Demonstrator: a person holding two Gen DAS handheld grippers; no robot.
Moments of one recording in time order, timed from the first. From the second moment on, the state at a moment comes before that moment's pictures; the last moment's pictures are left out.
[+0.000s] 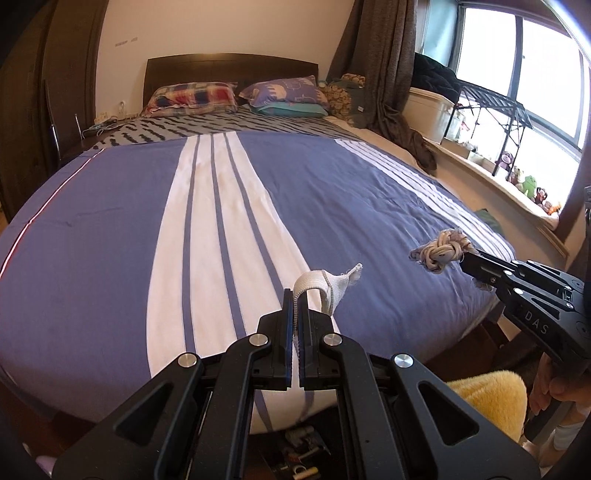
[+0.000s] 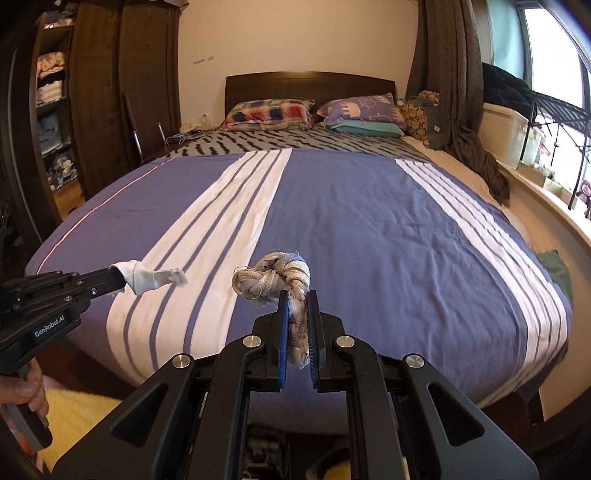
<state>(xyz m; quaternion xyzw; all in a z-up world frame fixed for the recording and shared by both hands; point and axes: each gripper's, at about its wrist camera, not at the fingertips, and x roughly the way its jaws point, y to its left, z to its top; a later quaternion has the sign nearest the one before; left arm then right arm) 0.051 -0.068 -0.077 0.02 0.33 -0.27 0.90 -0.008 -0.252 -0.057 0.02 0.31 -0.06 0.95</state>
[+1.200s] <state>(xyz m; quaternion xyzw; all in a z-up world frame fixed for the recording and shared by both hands) -0.027 -0.061 -0.289 0.04 0.52 -0.26 0.81 -0.073 -0.230 -0.259 0.06 0.50 0.00 0.86</state>
